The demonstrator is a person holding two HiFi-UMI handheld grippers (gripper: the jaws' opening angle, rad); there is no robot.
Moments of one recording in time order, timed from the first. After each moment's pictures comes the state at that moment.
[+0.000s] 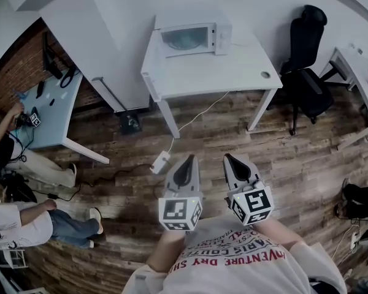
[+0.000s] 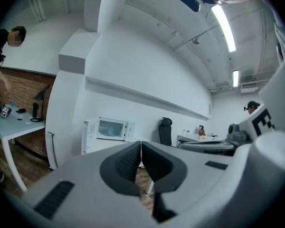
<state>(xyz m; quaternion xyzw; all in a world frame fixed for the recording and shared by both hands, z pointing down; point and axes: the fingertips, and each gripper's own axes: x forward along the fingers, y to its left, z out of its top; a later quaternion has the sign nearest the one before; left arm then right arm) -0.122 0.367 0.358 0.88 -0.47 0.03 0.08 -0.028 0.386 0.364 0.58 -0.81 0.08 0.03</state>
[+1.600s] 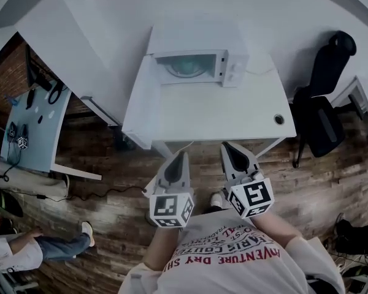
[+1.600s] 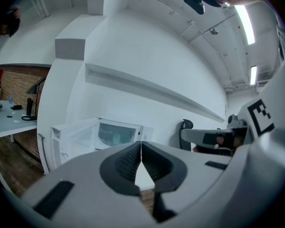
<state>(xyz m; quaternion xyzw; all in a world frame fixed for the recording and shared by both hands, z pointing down) -0.057 0.061 0.364 0.85 -0.52 0.02 0.10 0.055 0.062 0.335 0.55 -0.84 0.05 0.01</state>
